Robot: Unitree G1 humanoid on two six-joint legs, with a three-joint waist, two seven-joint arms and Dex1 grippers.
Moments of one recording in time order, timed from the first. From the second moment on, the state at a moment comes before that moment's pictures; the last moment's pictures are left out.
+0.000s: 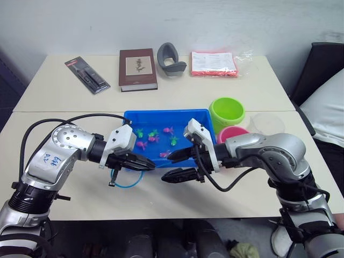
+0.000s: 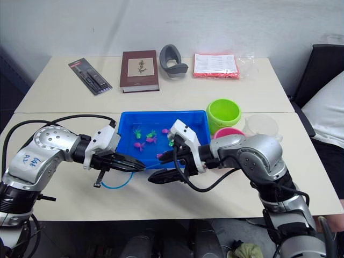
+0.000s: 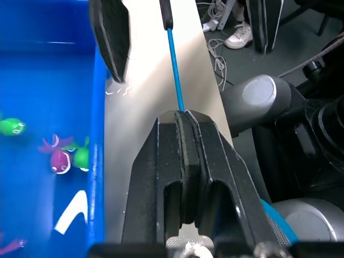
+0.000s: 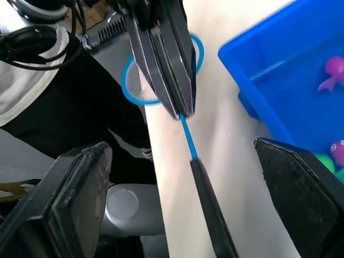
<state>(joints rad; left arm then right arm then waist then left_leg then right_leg) -0.51 0.86 -0.14 -0.23 -0.47 0.52 -1.30 -0.73 -0.51 0.22 -0.33 0.92 1.31 0.72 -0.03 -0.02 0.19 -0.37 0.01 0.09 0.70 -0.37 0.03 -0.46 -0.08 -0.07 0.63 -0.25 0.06</state>
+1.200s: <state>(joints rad) -0.51 0.89 0.33 -0.16 -0.78 0.75 -1.11 -0.74 -0.57 0.05 -0.36 0.94 1.17 0.82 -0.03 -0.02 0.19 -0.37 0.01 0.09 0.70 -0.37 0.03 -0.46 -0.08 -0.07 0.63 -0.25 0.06</state>
